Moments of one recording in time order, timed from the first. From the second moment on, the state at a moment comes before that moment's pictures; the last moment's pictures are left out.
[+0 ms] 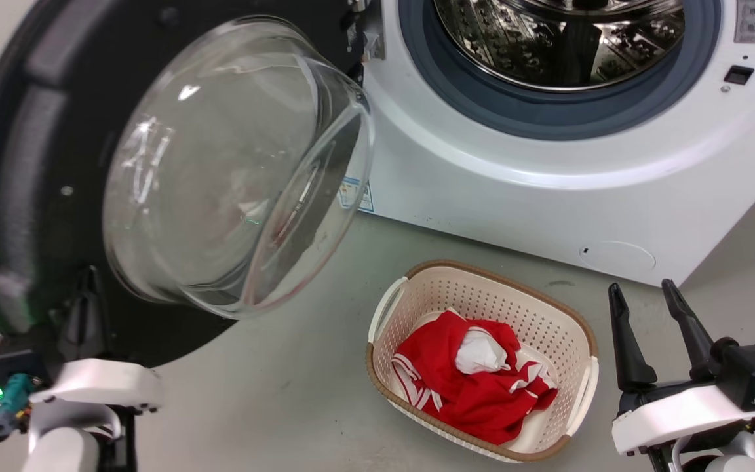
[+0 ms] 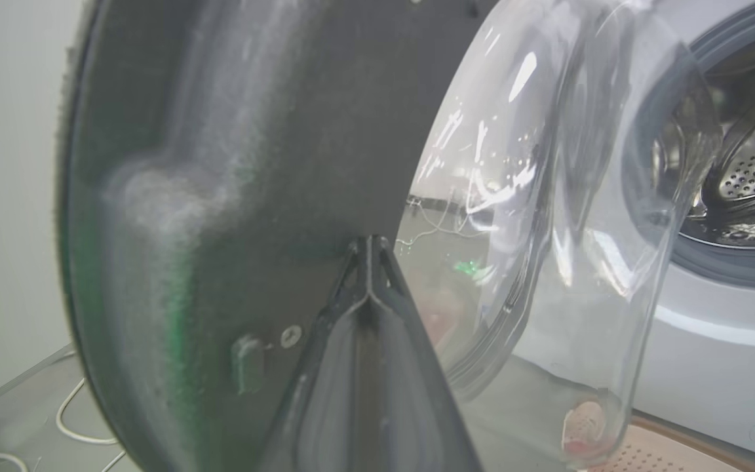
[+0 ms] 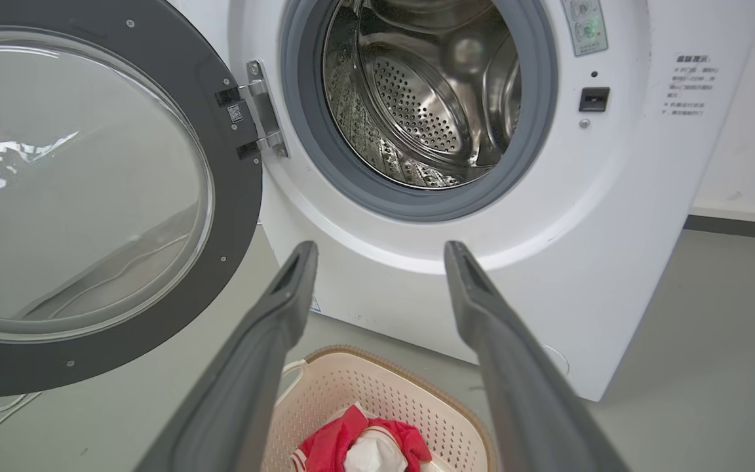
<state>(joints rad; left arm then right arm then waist) -0.12 0.32 -0.05 0.15 -0.38 0.19 -0.25 0.00 -0.05 -0.01 0.00 0.14 0.13 -0.14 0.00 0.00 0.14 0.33</state>
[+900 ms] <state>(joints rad) -0.09 0.25 0.15 0.15 -0.29 0.13 -0.26 -0.01 -0.05 0.00 0.04 0.16 0.13 -0.15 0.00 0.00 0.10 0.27</state>
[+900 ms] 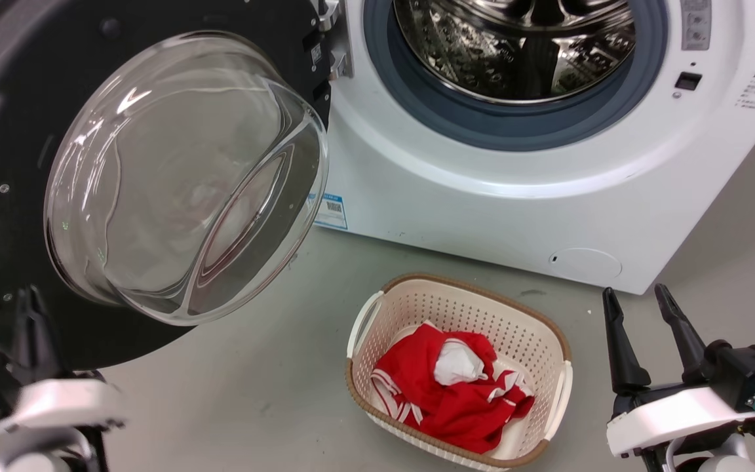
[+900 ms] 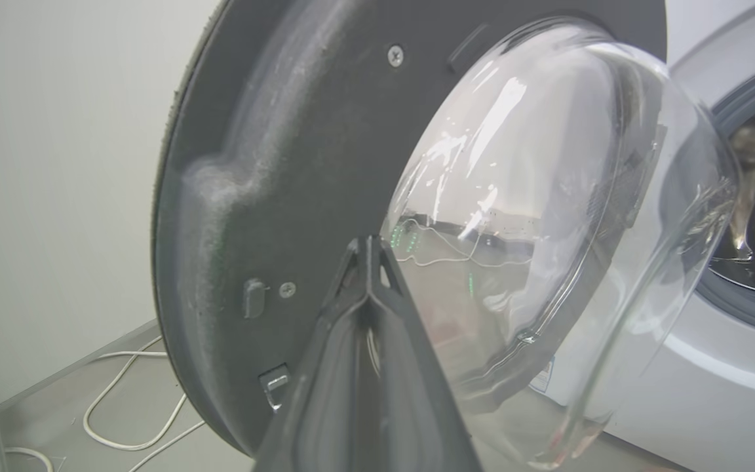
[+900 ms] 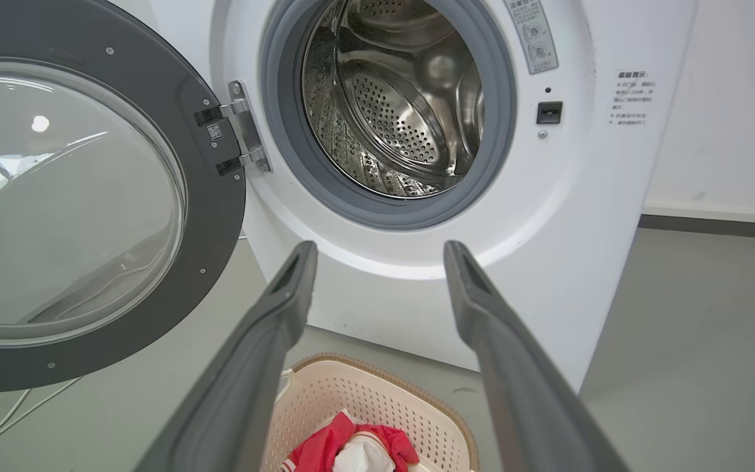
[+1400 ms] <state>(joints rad) 0.08 0.12 0.02 -0.02 -0.19 0.11 -0.26 0.00 -0.05 0.01 0.05 0.16 0.13 -0.17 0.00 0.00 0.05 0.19</state>
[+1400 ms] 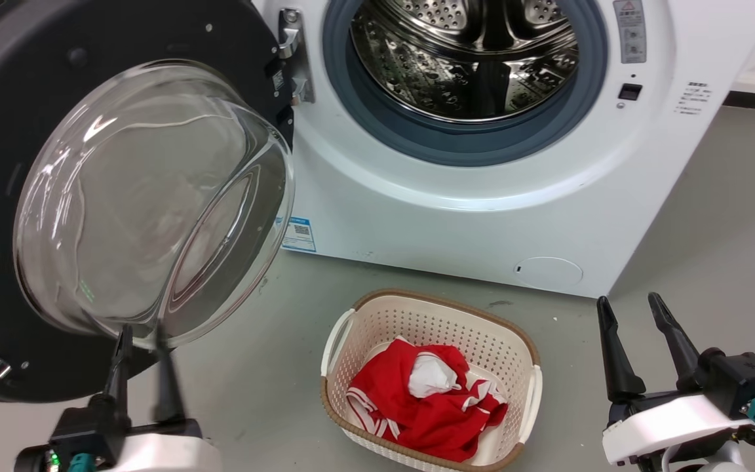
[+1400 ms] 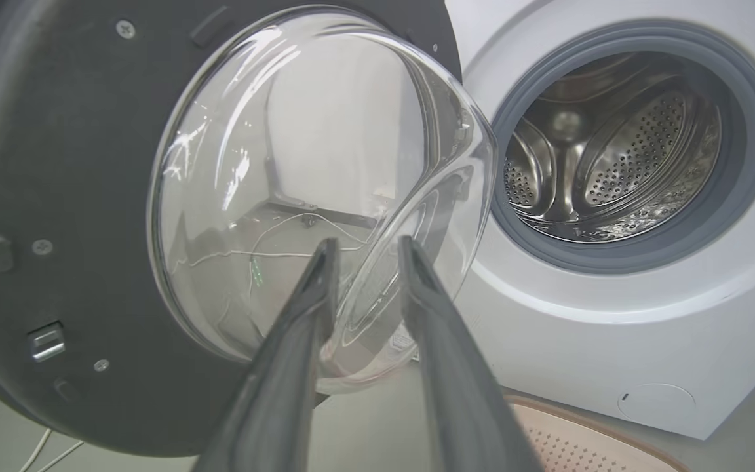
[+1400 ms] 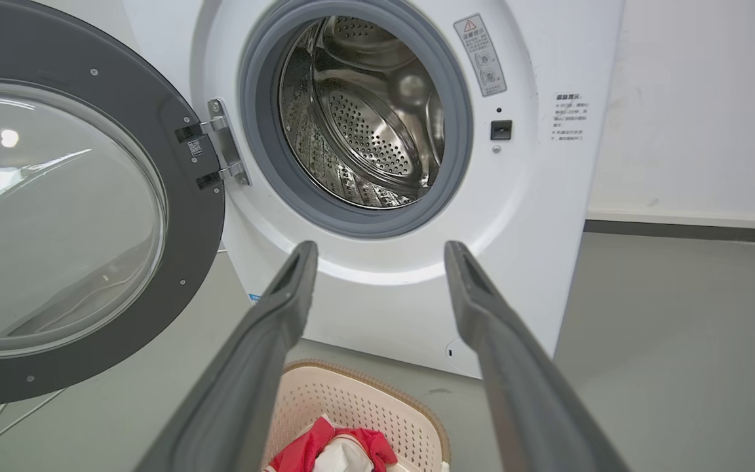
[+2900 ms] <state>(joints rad) 0.00 0.09 -0.05 0.08 -0.11 0.06 -0.26 0.02 -0.05 0.02 0.02 0.14 0.13 -0.14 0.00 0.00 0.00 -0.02</state>
